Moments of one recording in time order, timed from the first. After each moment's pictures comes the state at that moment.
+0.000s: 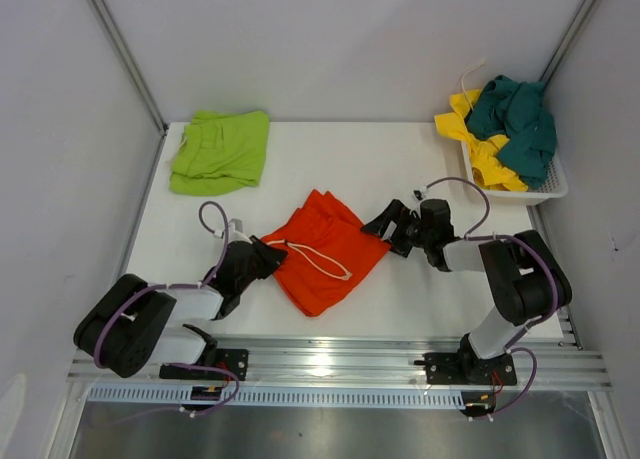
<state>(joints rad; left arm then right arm) -0.49 1.31 0.18 0.63 -0.10 -1.05 0.31 1.63 0.57 0.47 -0.43 0.91</state>
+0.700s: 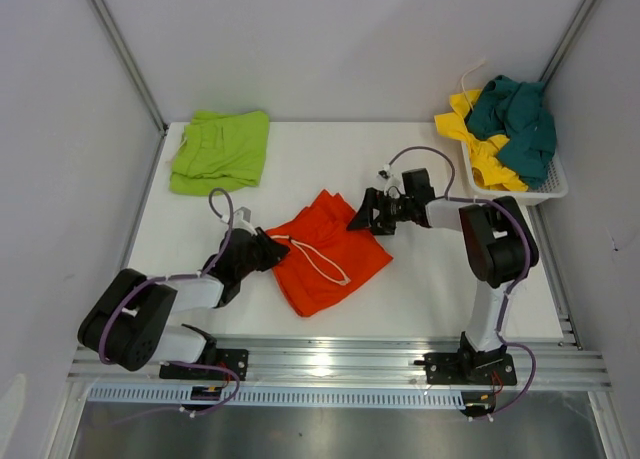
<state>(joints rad) -0.42 1.34 0.27 0.55 0.06 -0.85 0.30 1.93 1.03 0.07 -0.81 0.45</state>
